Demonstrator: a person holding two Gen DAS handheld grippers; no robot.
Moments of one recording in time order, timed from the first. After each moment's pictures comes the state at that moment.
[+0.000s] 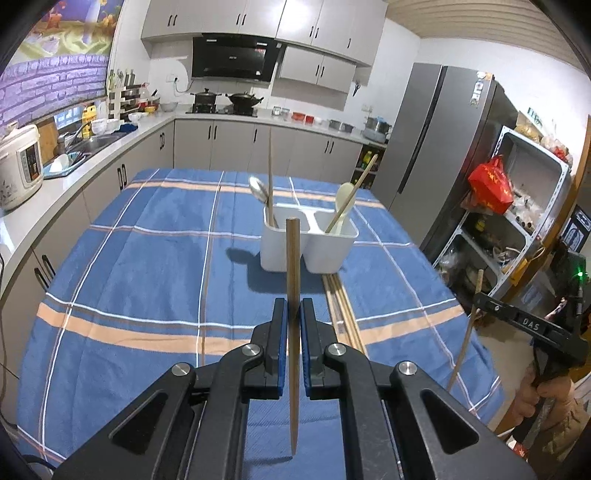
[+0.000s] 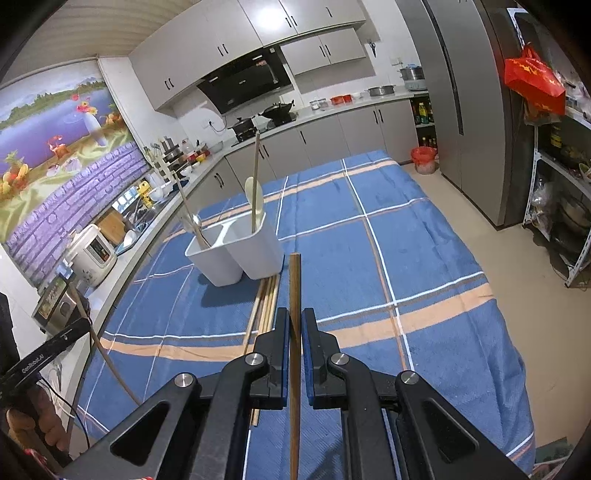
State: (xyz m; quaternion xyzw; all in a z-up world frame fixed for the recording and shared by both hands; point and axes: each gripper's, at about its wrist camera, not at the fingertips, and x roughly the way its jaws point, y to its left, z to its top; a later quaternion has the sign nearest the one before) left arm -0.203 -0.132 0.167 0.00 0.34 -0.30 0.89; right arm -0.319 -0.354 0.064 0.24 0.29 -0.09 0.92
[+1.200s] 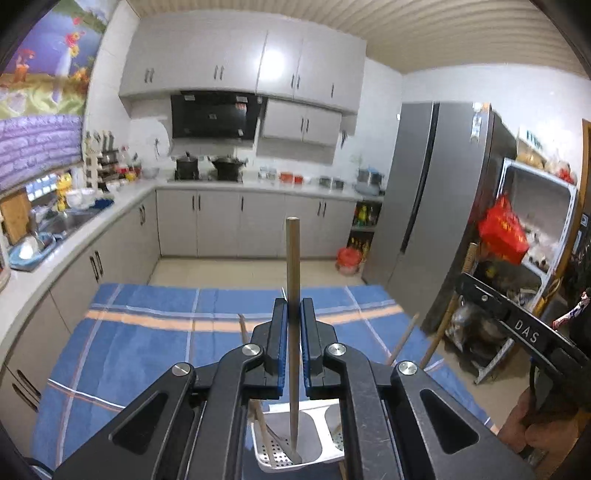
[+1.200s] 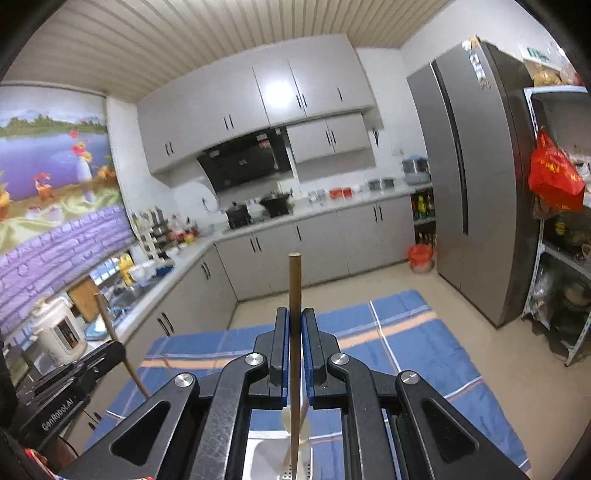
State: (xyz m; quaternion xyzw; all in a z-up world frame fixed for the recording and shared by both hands) left arm 0.012 -0.267 0.232 0.00 0.24 -0.32 0.92; right arm -0.084 -0.373 0.163 0.18 0.16 -0.17 0.96
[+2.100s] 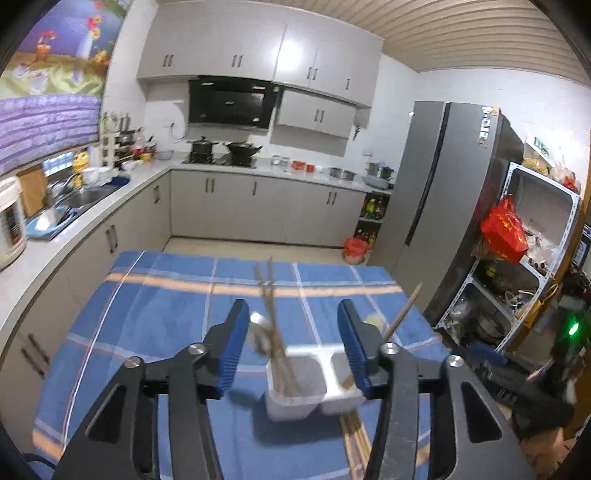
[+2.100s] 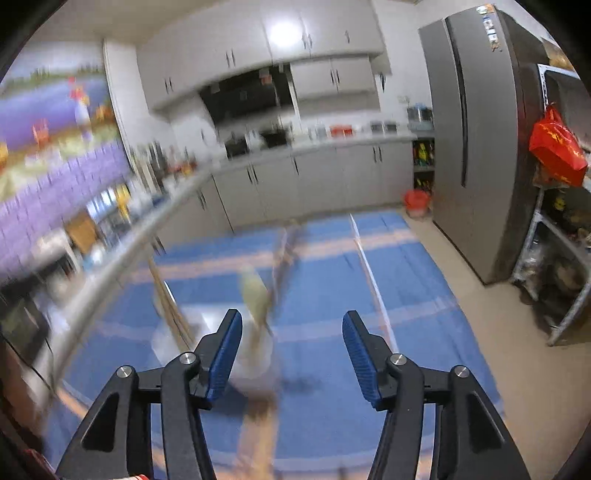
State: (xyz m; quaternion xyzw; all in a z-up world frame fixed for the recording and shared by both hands) left arm -0.054 -0.196 0.222 -0.02 0.26 -0.29 0.92; right arm -0.173 -0.379 0.080 0.16 0.32 -0.15 0.92
